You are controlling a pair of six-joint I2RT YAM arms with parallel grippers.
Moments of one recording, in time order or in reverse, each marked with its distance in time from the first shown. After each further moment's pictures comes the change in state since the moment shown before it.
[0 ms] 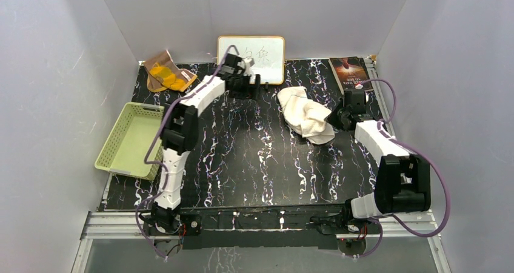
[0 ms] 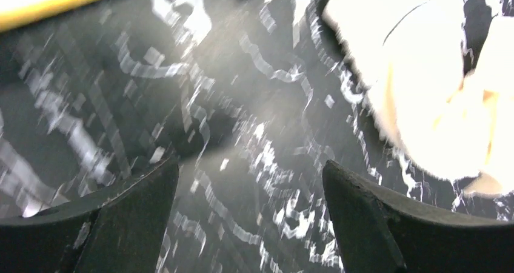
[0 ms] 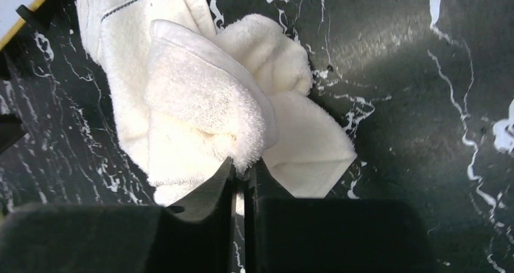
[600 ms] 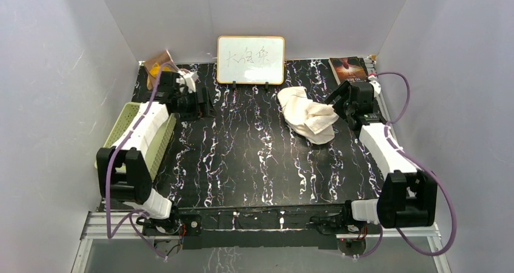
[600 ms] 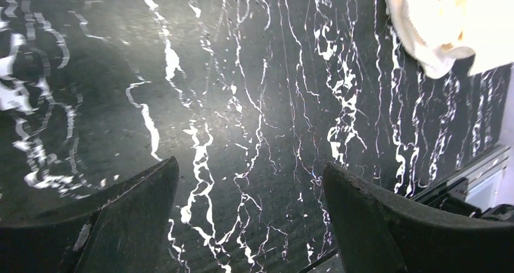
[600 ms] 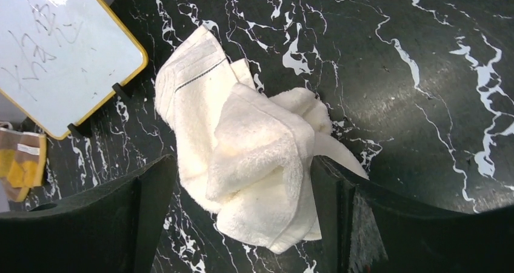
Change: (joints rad) left arm 0.314 -0.740 -0.663 -0.085 0.138 0.005; right arm 0.000 -0.172 -0.004 0.043 0.108 0.085
